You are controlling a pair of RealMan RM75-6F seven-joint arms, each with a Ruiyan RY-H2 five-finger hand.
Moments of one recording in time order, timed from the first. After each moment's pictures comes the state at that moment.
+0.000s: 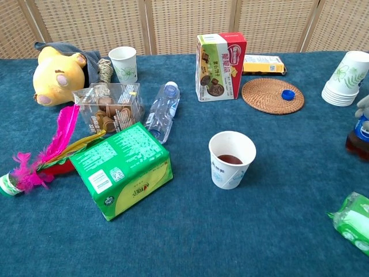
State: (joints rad) left arm -0.01 -0.75 0.10 -1.87 1.67 1.50 -0.25; right arm 0.29 -1.65 0.10 -0.94 -1.48 1.31 0.88
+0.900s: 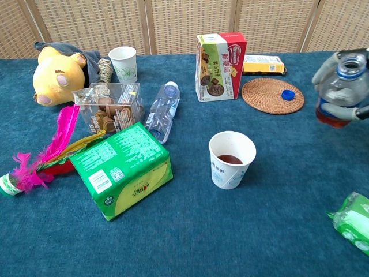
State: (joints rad) left arm -0.02 -0.75 0.10 -1.85 1.69 1.51 -0.28; right arm 0.39 -1.57 0.11 -1.20 -1.64 1.42 0.34
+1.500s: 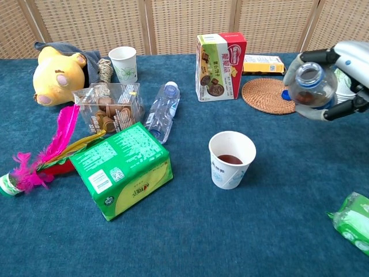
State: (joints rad) left arm -0.01 -0.77 0.09 -1.82 1.73 1.56 -0.28; right arm 0.45 -1.61 0.11 -1.22 -1.68 1.42 0.08
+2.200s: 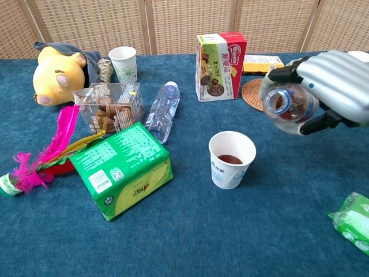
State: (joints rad) left arm -0.02 -0.76 0.10 -1.82 1.72 1.54 -0.31; right arm 0.50 -1.68 0.06 -1.15 -1.77 1.44 -0.13
